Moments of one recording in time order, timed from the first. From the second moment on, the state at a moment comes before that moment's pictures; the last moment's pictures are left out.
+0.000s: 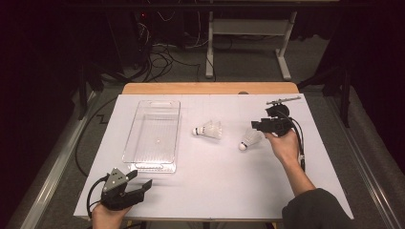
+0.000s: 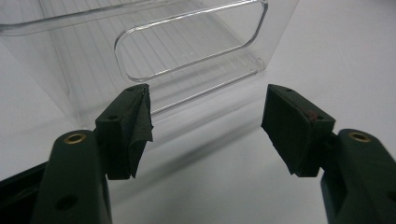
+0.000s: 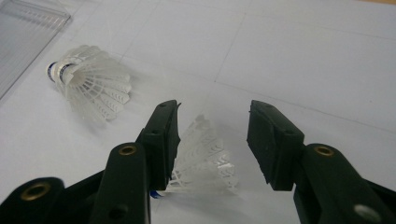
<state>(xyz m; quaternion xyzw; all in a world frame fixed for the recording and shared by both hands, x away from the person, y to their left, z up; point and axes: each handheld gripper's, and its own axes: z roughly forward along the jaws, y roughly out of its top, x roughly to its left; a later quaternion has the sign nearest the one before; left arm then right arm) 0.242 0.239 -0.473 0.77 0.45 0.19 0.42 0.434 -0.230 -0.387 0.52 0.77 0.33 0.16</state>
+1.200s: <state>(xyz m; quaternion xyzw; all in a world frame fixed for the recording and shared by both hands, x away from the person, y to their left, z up) 0.243 0.239 -0.473 0.77 0.45 0.19 0.42 0.431 -0.232 -0.414 0.52 0.78 0.32 0.12</state>
